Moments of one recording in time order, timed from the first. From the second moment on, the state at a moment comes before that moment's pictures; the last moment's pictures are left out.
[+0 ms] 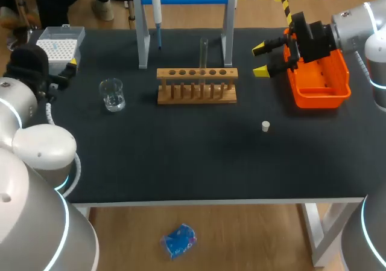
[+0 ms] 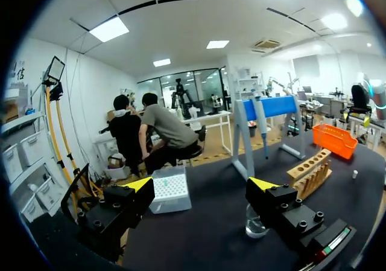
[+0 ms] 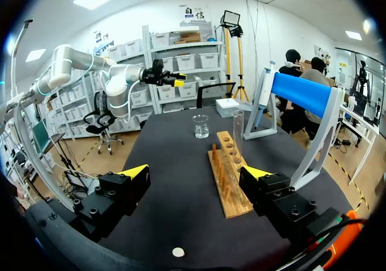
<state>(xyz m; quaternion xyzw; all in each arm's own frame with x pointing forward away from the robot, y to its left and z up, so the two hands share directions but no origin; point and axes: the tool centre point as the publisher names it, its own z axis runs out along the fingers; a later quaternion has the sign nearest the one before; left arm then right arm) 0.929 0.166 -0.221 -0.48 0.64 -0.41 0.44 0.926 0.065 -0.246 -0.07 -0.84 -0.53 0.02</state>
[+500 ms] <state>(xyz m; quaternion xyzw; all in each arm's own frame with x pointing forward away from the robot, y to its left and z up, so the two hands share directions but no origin) 0.948 0.167 -0.228 -0.48 0.64 -0.40 0.44 0.926 0.065 -0.246 -0.07 -0.84 -0.53 0.02</state>
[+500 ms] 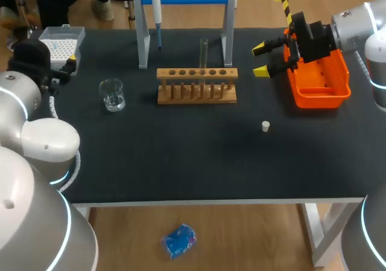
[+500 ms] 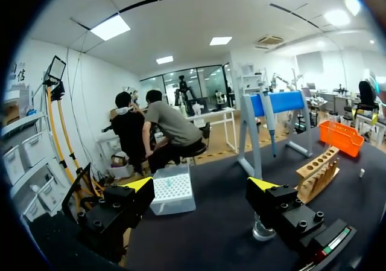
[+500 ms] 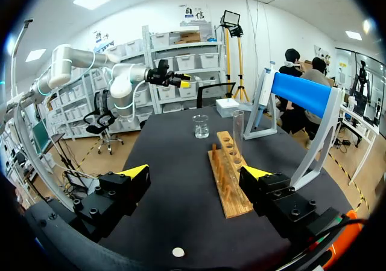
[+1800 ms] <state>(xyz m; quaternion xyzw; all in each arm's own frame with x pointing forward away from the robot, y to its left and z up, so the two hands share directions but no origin) 1.029 0.265 -0.245 -0.54 0.61 -0.37 0.45 0.926 0.065 -0.246 -0.07 -0.84 -0.53 0.02</state>
